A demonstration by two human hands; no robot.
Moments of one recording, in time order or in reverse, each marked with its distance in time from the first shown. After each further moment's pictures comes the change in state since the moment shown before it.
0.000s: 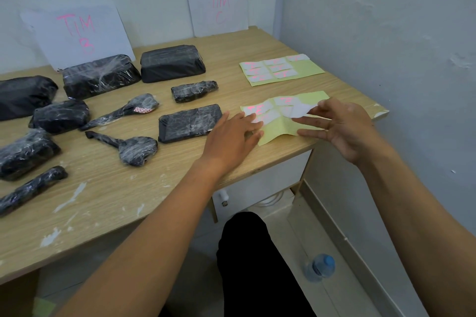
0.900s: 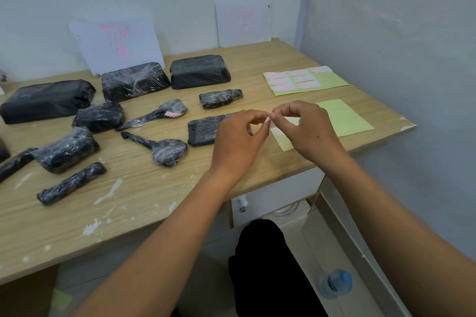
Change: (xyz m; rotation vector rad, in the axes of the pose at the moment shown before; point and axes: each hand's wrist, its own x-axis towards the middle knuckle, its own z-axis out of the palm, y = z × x) left_hand -0.026 0.015 -0.041 -0.403 0.488 -0.098; right_hand -0.008 0.007 0.088 -0.805 -0.051 -0.506
